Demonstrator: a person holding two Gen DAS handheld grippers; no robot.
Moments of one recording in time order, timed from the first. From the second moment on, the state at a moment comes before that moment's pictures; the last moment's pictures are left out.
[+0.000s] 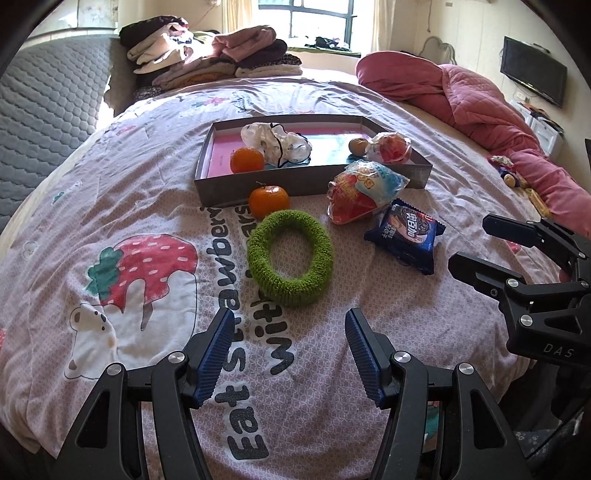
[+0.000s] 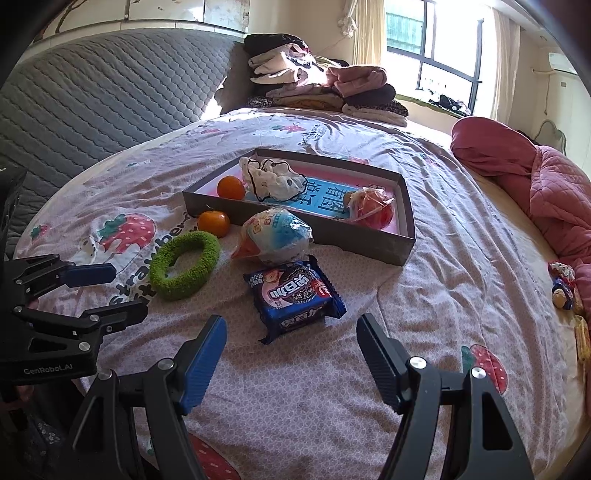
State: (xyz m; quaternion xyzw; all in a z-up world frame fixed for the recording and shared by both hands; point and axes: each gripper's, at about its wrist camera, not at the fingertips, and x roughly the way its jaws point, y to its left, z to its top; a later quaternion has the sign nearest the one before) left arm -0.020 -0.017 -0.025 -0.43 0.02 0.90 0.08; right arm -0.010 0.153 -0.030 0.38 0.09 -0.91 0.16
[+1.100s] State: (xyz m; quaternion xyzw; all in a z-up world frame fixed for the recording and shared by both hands) left arm -0.031 -0.018 -0.035 -0.43 0.01 0.90 0.08; right arm -0.021 0.150 -0.047 0.39 0.10 -0.90 0.16
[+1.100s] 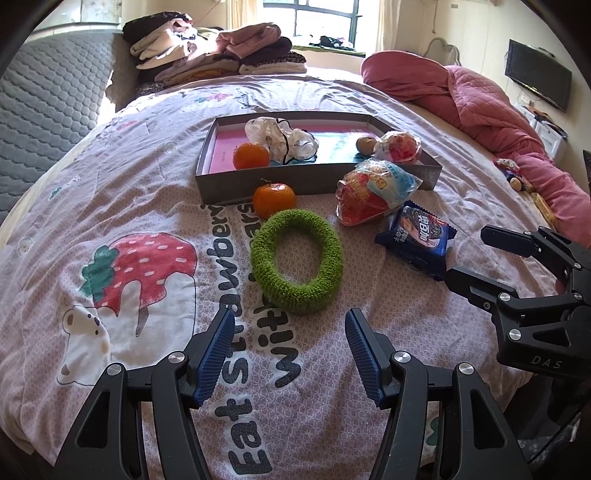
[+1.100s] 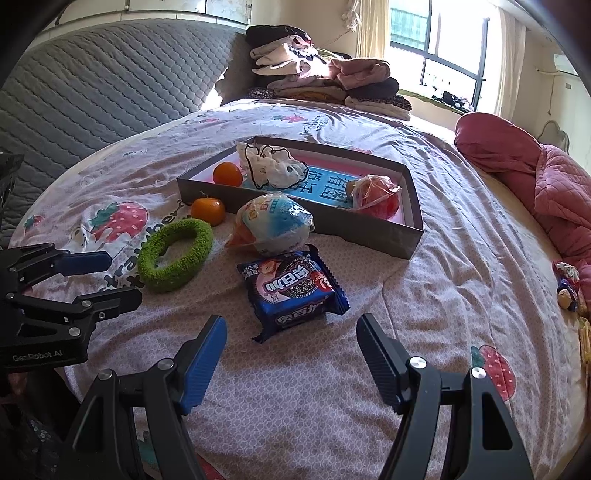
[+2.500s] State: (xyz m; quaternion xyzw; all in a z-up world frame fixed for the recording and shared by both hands) left arm -0.104 -0.013 -0.056 -0.43 -0.03 0.90 0.08; right arm -0.080 0.139 -0.082 0.40 0.09 -0.89 0.18
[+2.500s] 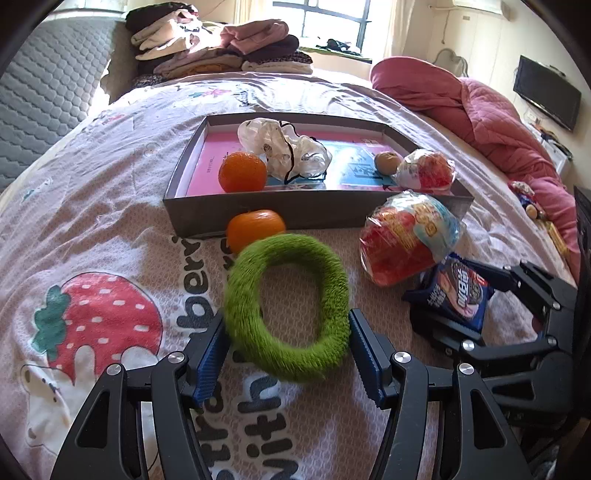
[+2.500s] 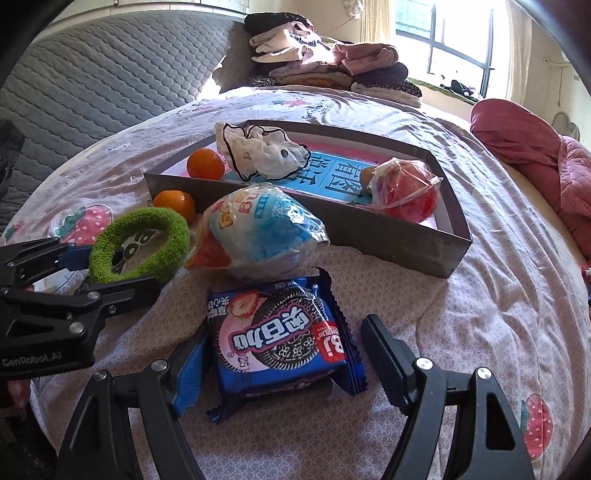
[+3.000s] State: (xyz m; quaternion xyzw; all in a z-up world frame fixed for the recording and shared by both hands) left arm -0.098 -0.026 -0.058 -0.42 -0.09 0.89 0.12; right arm -0.065 0.147 -0.079 0.40 0.04 -0.90 0.19
